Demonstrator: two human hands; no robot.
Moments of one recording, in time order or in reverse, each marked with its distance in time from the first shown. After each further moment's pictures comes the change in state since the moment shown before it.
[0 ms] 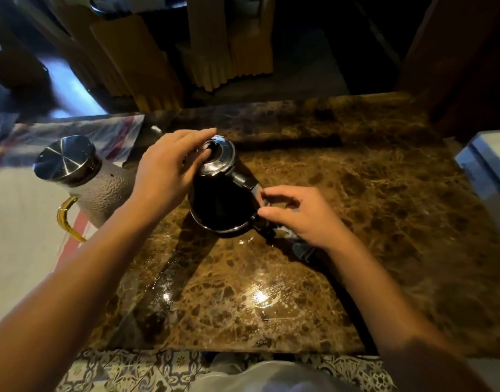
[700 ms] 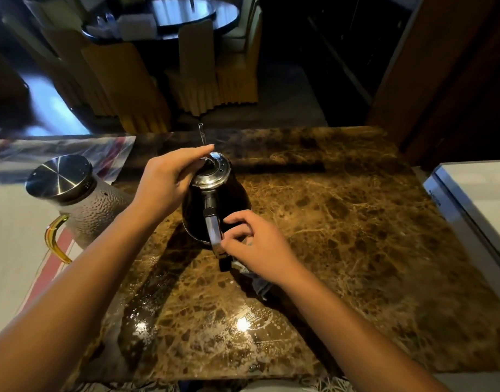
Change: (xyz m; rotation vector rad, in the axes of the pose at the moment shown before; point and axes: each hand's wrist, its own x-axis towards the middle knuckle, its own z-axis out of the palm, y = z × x) left_hand 0.017 -0.022 0.011 -0.197 0.067 0.064; right_hand -0.007 -0.029 0.062 -0.082 0.023 0.139
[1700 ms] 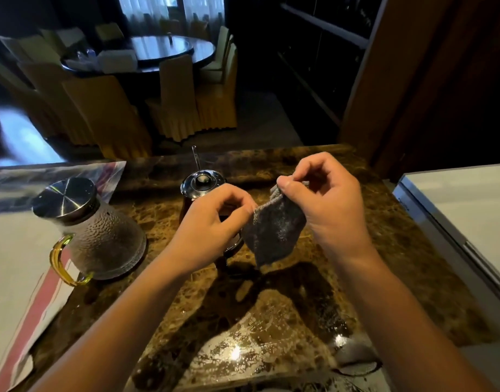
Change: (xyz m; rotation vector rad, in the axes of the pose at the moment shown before) left_hand -0.039 0.114 -0.016 -0.526 -0.213 -0.151; right_hand -0.056 -0.097 -0.073 0.123 0.554 -0.371
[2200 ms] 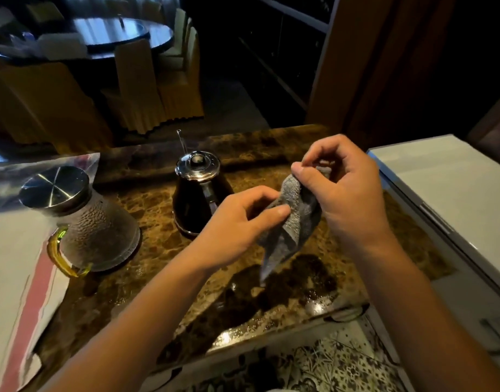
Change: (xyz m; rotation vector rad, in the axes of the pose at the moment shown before) left_hand -0.030 0.008 0.018 -0.336 -0.288 -0.030; right_hand -0.047 -0.030 -0.007 -0.237 0.110 -0.071
